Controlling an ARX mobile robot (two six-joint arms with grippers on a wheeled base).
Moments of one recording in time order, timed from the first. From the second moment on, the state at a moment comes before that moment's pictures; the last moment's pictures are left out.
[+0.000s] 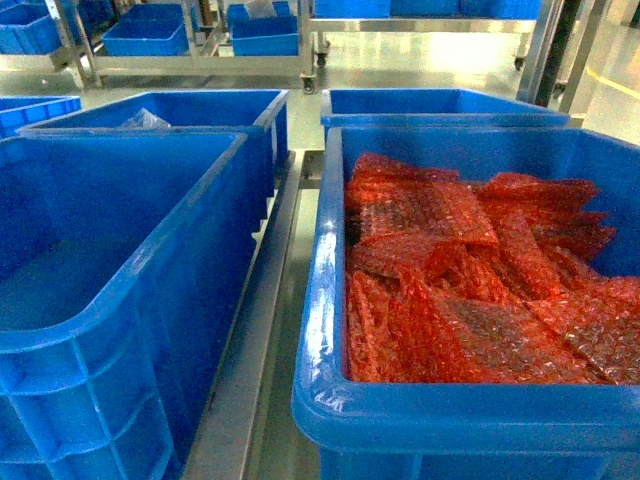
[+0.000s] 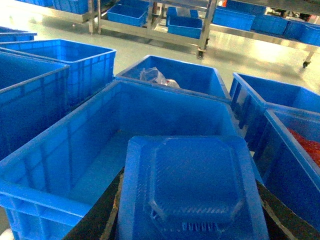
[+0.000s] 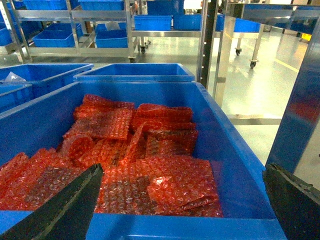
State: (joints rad) left arm -0.46 0.31 0.35 -0.16 -0.63 -0.21; right arm 0.00 0.00 0.01 -0.01 0.00 0.00
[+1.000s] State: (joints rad) left arm -0.46 0.31 0.35 -0.16 -0.63 -0.21; right arm 0.00 0.00 0.01 -0.01 0.00 0.00
